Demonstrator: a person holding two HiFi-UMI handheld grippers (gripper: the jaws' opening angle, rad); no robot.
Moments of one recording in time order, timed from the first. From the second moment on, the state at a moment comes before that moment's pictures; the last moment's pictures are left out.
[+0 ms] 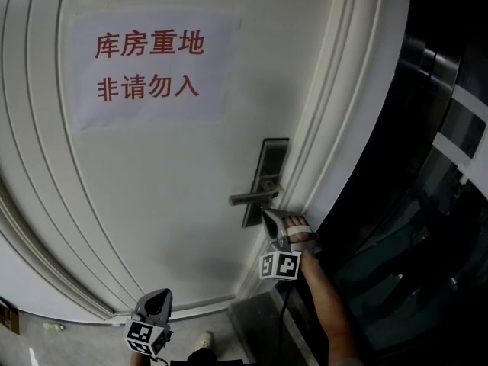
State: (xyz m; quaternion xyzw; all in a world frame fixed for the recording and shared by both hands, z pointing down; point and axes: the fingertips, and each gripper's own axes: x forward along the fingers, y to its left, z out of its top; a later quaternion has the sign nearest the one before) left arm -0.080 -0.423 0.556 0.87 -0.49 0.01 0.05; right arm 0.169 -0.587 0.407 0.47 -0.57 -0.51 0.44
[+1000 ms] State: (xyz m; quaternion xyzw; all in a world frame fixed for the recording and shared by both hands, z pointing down) left arm -0.099 -0.420 0.555 0.86 -0.50 0.00 0.05; right arm 0.167 -0.594 0.408 0.47 -0.56 -0.51 0.45
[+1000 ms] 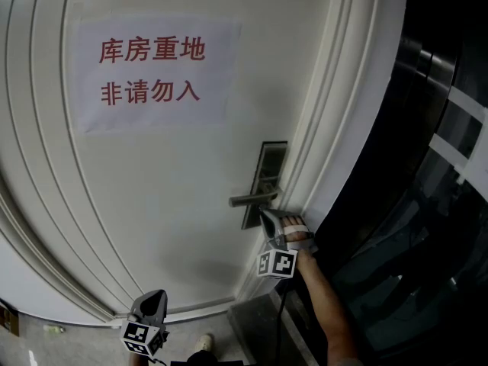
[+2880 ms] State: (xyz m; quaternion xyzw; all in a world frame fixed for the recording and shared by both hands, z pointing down) left arm -0.089 -0.371 0.539 0.87 -0.49 0.00 0.04; right arm 0.166 -0.486 0.397 0.54 -0.66 -0.42 0.31
